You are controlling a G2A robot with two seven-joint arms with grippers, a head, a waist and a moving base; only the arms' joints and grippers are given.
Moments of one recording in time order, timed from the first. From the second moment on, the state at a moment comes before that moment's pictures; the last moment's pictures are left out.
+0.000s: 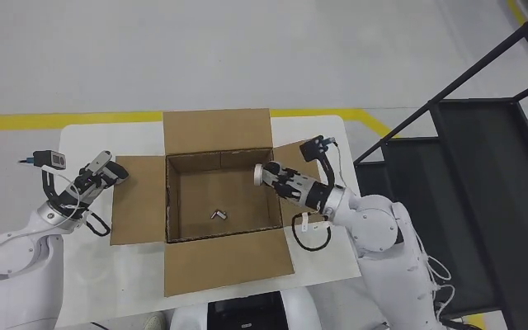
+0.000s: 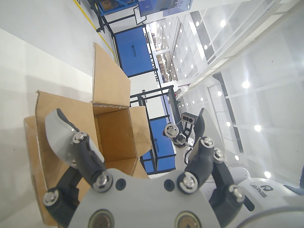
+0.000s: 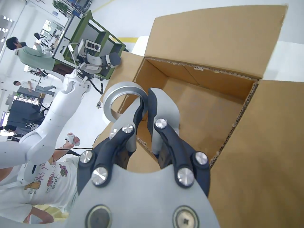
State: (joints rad) left arm 1.43 -1.09 -1.76 -1.51 -0.36 -0.39 -0.91; right arm -1.55 -1.36 1.47 -2.08 -0.50 -0.23 0.85
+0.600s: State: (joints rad) left arm 1.43 -1.09 -1.76 -1.51 -0.36 -0.39 -0.91; right arm -1.89 -1.32 1.80 -2.10 -0.21 -0.49 0.72
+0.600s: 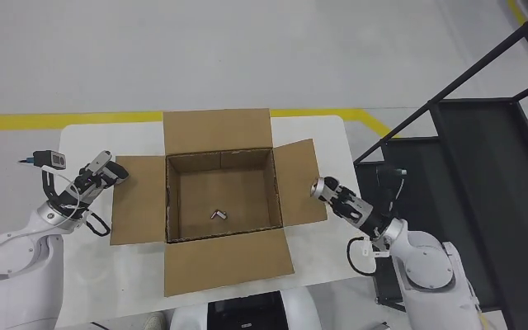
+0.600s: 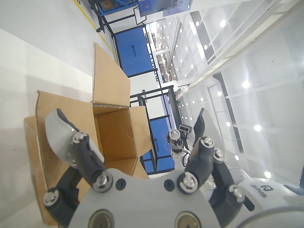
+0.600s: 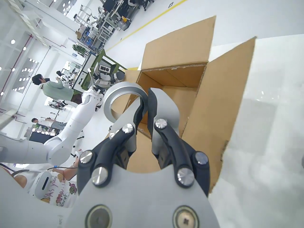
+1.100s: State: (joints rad) left arm 1.43 -1.09 -1.76 -1.51 -0.36 -0.39 -0.91; right arm -2.07 -1.31 1.91 -1.89 -0.14 -0.50 0.64
